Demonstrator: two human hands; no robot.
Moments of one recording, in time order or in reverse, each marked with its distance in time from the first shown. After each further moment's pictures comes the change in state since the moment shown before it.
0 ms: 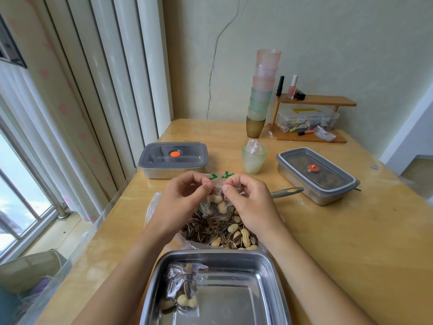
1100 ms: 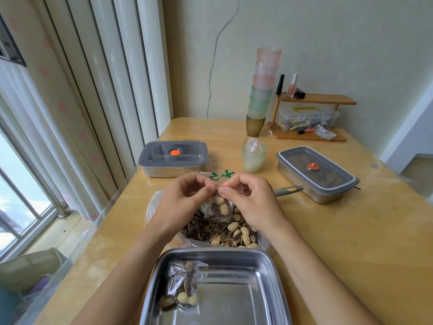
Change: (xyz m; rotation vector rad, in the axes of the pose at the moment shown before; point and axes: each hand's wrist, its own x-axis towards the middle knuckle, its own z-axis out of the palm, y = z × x) left_hand 0.001 -0.008 0.001 -0.004 -0.035 0.005; right_hand 0.005 0.006 -0.012 -0.127 -0.049 -0.068
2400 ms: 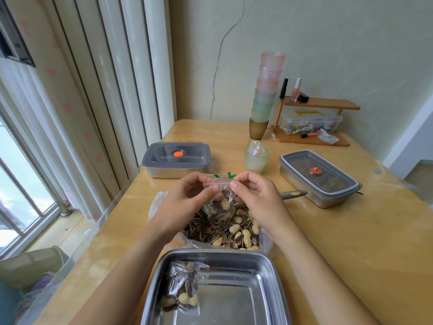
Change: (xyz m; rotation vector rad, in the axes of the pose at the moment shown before) left_hand -0.002 0.007 -0.001 -0.040 -0.053 -0.033; right_hand 0.001 -0.004 -0.008 0.136 0.000 0.105
